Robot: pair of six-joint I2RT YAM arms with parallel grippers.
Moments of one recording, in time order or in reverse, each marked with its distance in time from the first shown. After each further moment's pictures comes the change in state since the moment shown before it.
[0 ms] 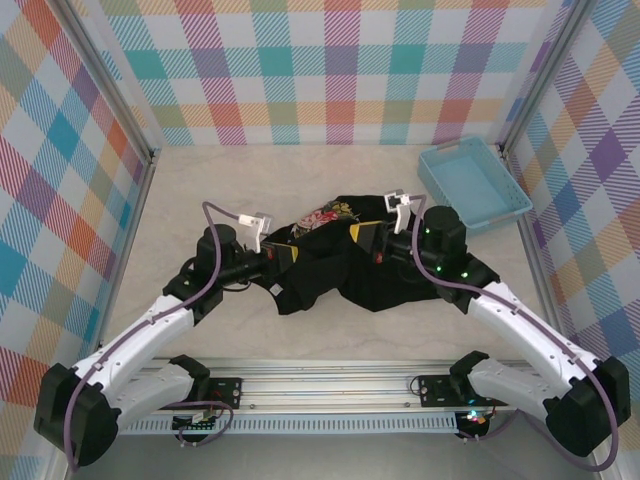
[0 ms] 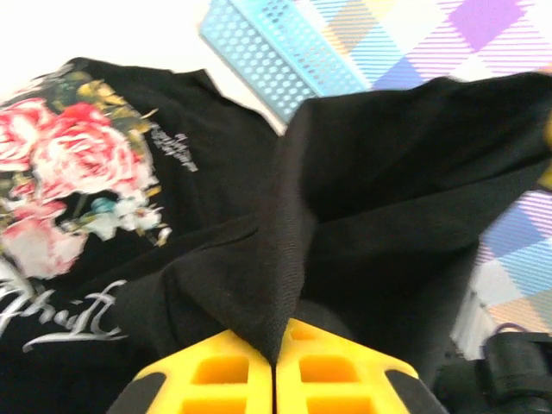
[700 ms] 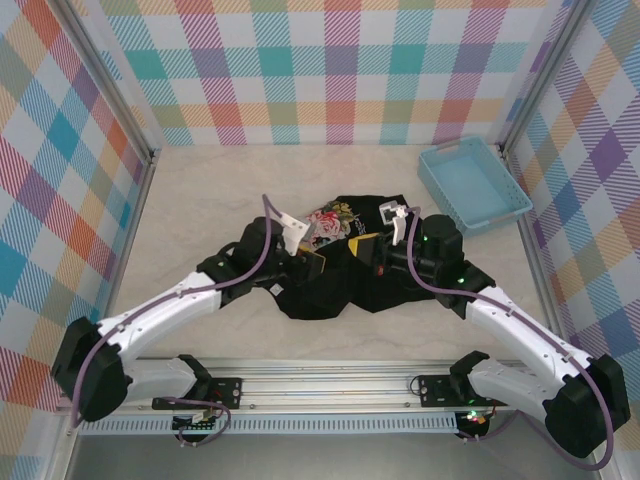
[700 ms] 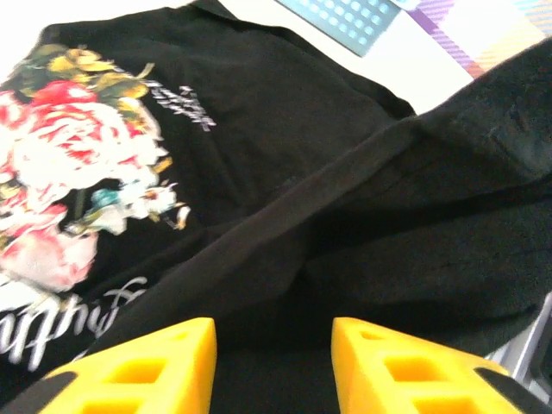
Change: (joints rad) left arm -0.227 0.259 0.220 -0.171 -0.214 0.261; right arm -0.014 0.002 -0.090 0.037 -0.088 -0.065
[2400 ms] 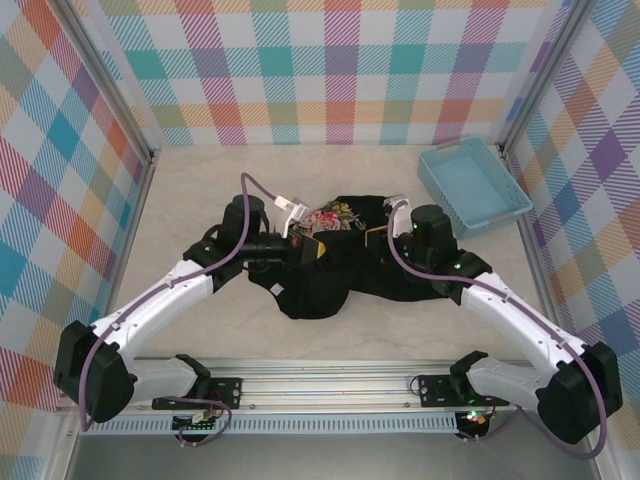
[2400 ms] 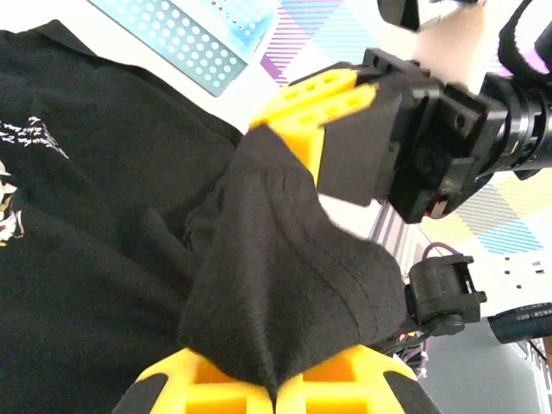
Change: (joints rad) left arm 0.154 -0.024 0.081 0.018 0.442 -0.137; right arm -0.015 0.092 0.113 -0.290 0.330 -0.229
